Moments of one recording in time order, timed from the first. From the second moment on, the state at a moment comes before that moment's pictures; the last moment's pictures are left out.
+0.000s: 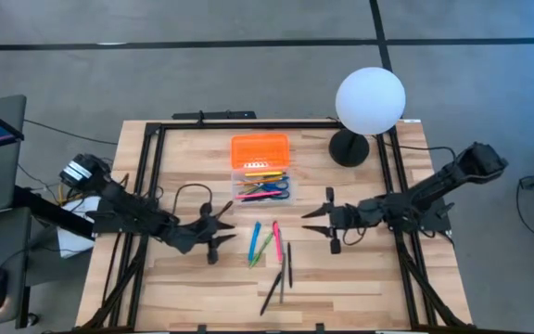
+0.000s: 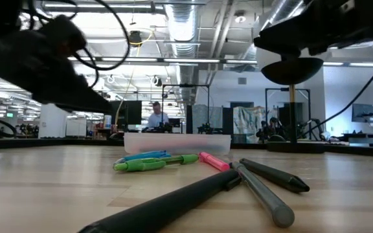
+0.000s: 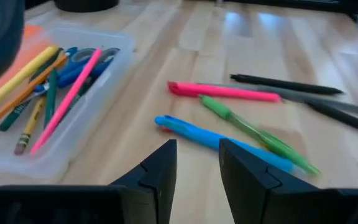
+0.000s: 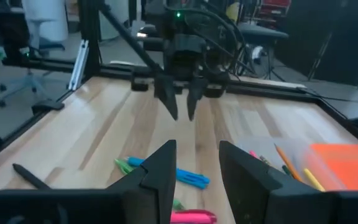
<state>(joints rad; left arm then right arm) -0.51 1.50 0.32 0.70 -0.64 -0.38 0.37 1.23 0.35 0.71 0.30 -0.09</state>
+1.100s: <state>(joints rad) -0.37 1.75 0.79 0.10 -0.47 -0.63 0.52 1.23 0.31 0.74 0.53 -0.13</state>
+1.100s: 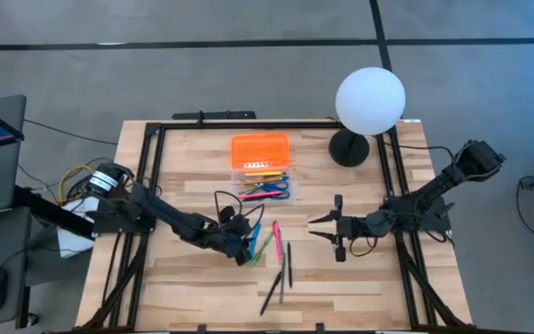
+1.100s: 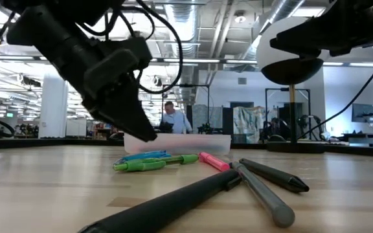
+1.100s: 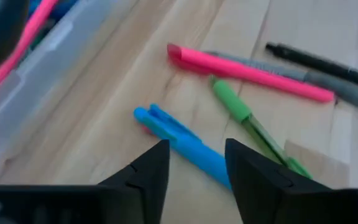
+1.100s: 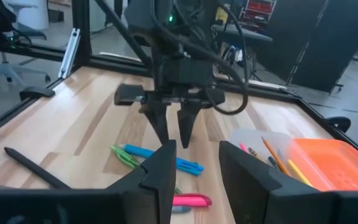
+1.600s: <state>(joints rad) -0.37 1.79 0.79 0.13 -0.47 -0.71 0.52 1.23 0.31 0.73 0.52 -0.12</state>
